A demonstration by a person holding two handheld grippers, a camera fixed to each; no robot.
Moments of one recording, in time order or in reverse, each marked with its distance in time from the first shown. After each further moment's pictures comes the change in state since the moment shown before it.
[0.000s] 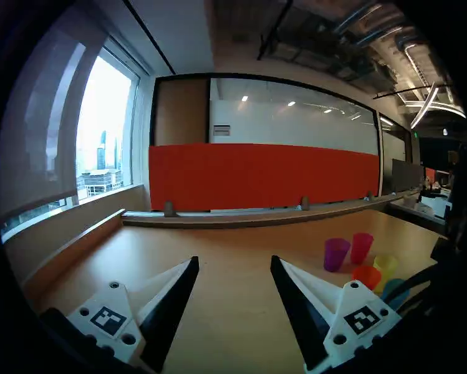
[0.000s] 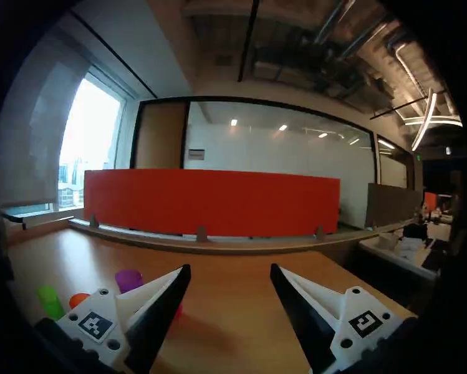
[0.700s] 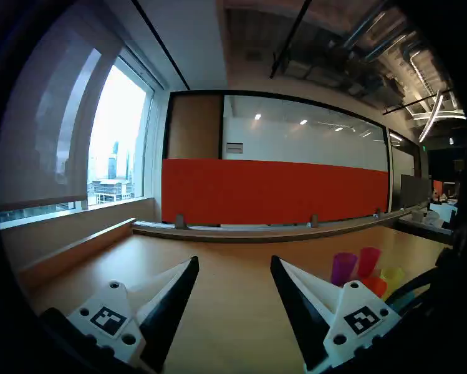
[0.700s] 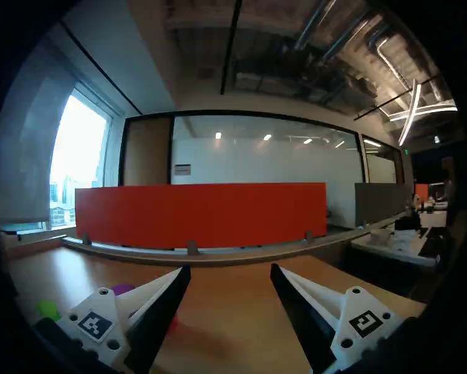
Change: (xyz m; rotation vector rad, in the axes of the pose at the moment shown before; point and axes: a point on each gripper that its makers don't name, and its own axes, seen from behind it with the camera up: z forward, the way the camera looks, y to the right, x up) left arm 0.004 -0.010 -0.005 0.069 0.106 -0.035; right arm 0.005 0.015 -0.008 -0.063 0.066 0.061
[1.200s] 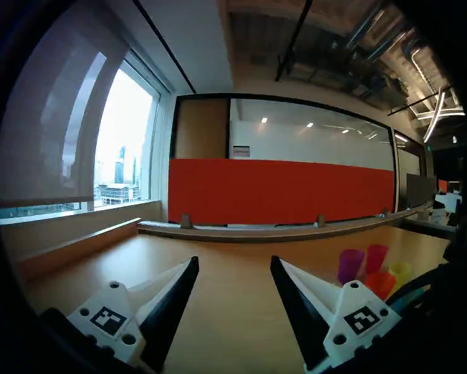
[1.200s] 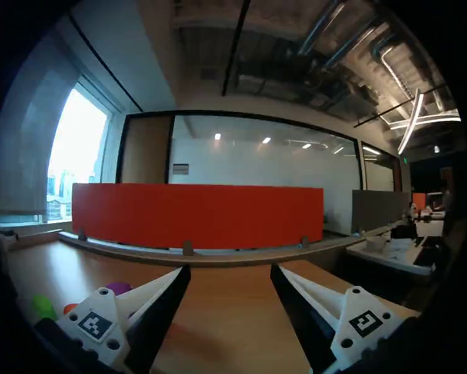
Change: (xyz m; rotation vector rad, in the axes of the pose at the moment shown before) left arm -0.021 -0.003 0.001 0.045 0.022 0.005; right arm 0.003 -0.001 0.000 -0.017 0.001 -0.034
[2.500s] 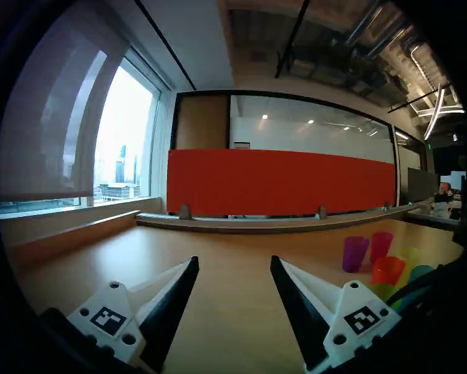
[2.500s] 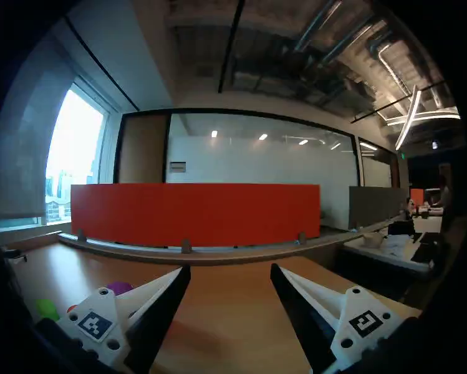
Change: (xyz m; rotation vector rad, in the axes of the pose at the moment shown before) left arm -0.042 0.006 0.009 0.000 -0.006 0.005; right arm 0.002 0.005 -0.008 -0.011 -0.014 0.013
